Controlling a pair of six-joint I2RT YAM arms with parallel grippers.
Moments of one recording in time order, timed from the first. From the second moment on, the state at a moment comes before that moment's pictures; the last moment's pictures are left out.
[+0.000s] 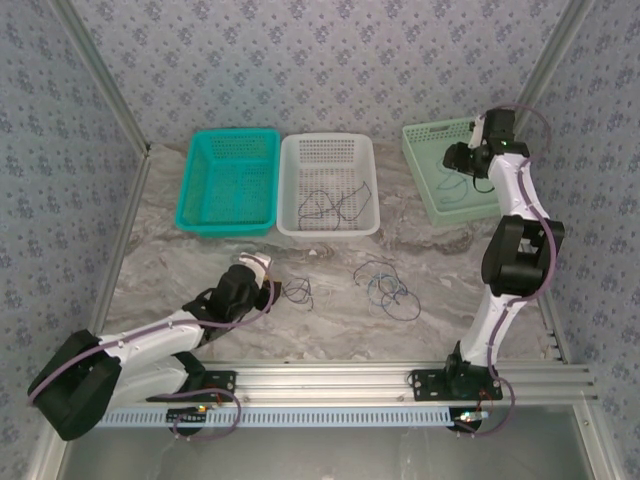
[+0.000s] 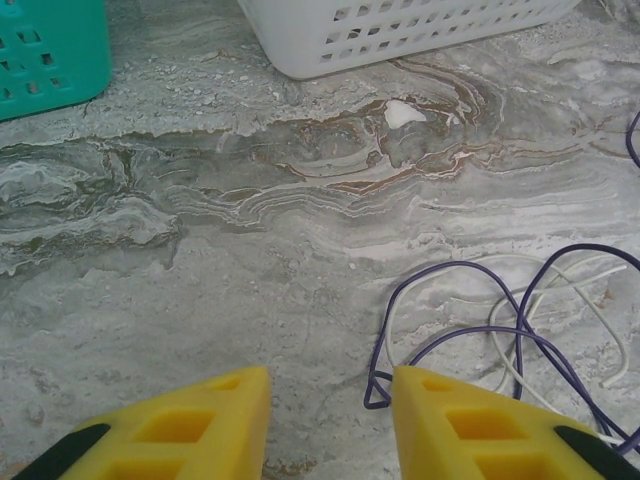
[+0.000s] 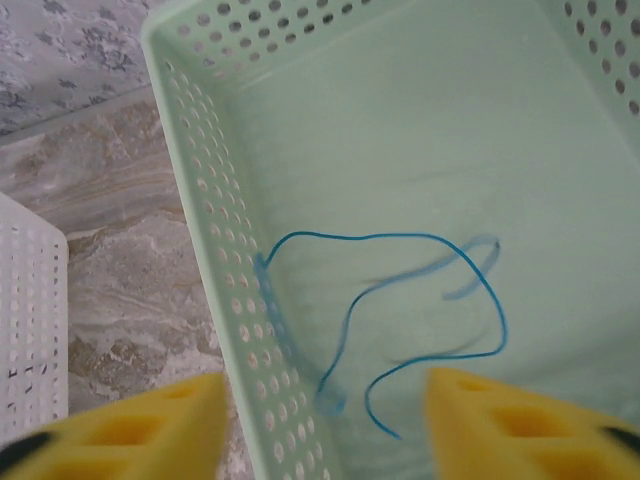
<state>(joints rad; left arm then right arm) -0.73 1.05 0.28 0.13 -0.13 -0.29 -0.16 1.95 1.77 -0.70 -0.20 0.13</state>
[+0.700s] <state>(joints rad) -0.73 1.09 0.30 0.14 -0.12 -0.29 -0.02 1.98 1.73 -0.80 -0.19 0.02</state>
